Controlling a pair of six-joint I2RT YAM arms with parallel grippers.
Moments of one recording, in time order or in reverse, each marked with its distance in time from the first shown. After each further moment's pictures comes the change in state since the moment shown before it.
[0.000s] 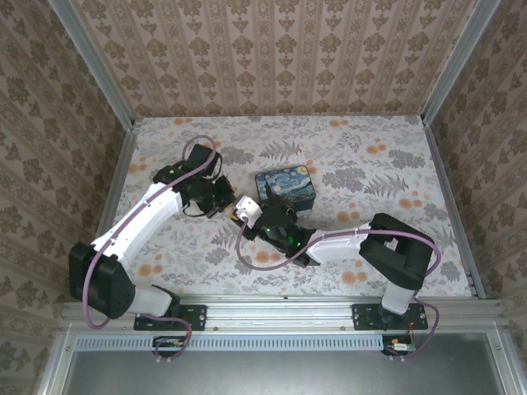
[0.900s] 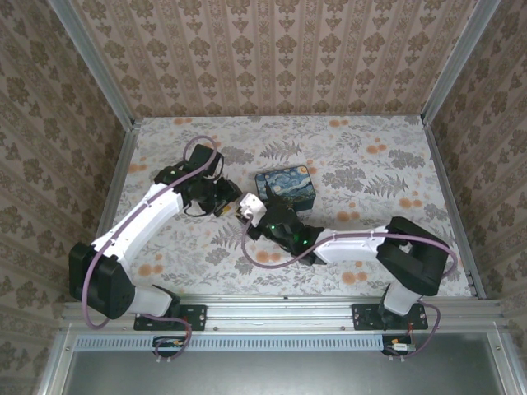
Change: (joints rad) left arm -0.005 -0.002 -0.002 0.018 0.000 -0.024; right arm -0.031 -0.126 -0.022 -0.124 -0.066 0.053
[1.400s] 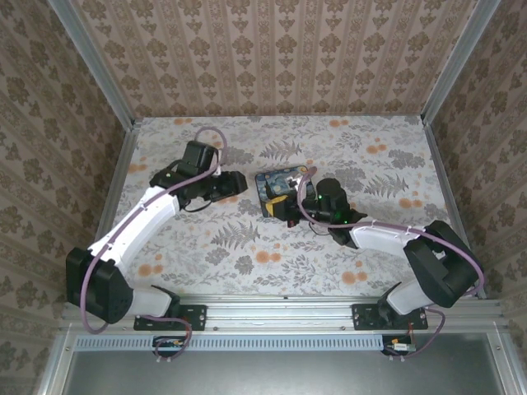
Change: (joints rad) left arm 0.017 -0.048 -0.072 0.267 0.089 0.488; right arm -0.402 -0.153 -0.172 0.002 -0.784 0.552
